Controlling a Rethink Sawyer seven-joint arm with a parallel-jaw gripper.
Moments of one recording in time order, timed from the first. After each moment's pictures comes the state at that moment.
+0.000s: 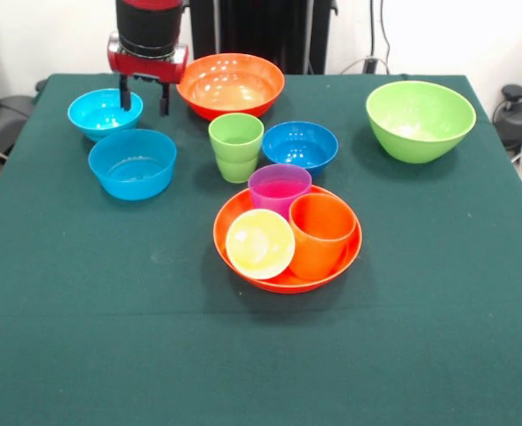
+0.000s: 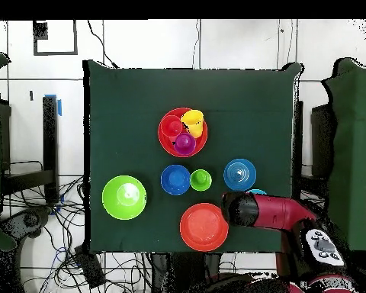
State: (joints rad) arm -0.56 -0.55 -0.02 1.81 -0.50 0.36 1.70
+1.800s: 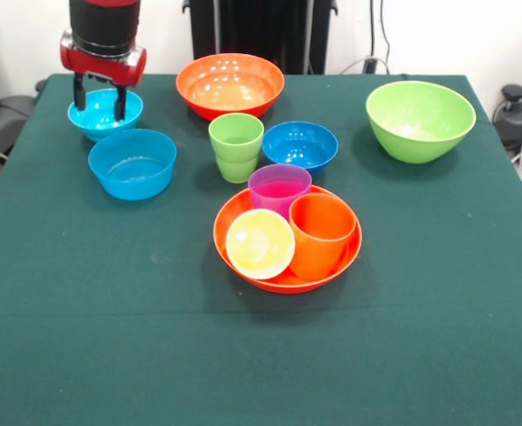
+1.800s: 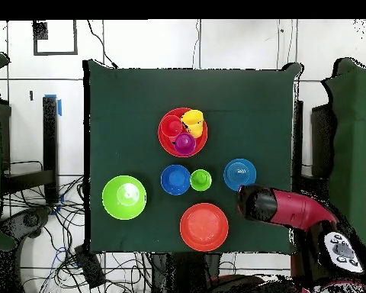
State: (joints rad) arm -0.59 -0.55 -0.07 1.73 -0.45 0.36 1.70
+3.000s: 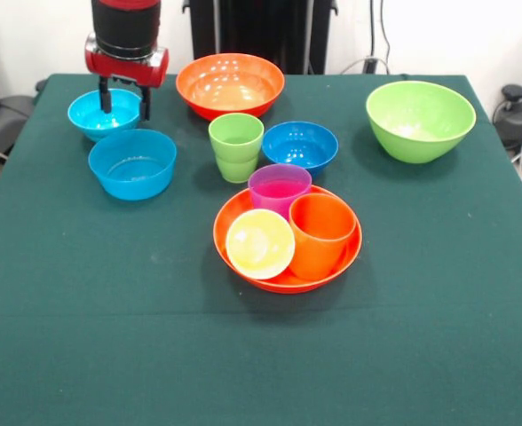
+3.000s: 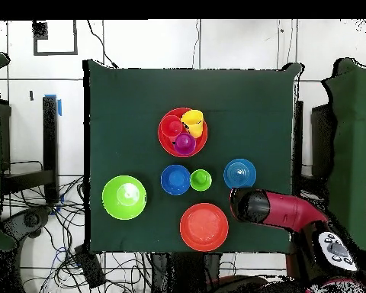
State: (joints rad) arm -0.60 -0.55 -0.03 1.78 -0.45 0.36 1.70
